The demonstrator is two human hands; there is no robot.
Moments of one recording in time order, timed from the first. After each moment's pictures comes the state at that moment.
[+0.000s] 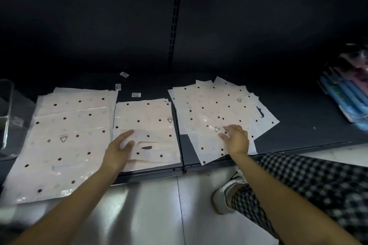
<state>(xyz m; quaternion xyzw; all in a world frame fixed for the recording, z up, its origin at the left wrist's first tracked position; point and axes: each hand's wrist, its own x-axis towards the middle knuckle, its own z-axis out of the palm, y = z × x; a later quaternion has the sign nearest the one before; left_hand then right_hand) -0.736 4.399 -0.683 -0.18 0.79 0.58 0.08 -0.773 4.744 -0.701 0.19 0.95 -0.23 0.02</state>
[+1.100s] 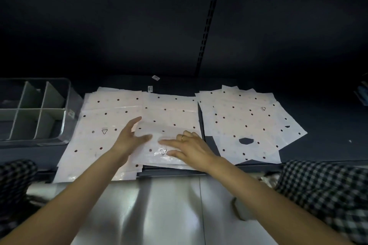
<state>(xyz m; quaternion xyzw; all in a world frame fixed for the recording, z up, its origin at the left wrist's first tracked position) -0.737 4.349 -0.634 -0.23 0.71 0.65 0.13 -0.748 4.562 -0.648 -0.35 0.92 -0.17 0.09</state>
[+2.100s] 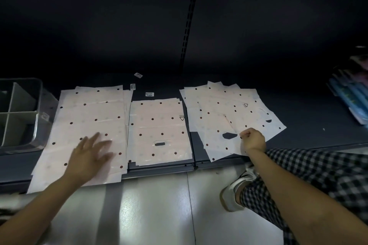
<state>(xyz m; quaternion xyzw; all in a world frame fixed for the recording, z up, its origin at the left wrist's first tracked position) -0.708 4.275 -0.692 -0.04 0.97 0.19 0.13 -0.771 4.754 -0.687 0.31 0.92 -0.25 0.00</state>
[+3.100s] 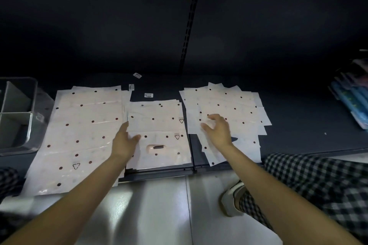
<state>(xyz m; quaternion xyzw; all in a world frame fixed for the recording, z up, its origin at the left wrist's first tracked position) -0.757 4.384 -0.673 -0.24 0.80 0.55 0.08 -0.793 4.653 -0.666 0.13 0.91 -0.39 0.04</state>
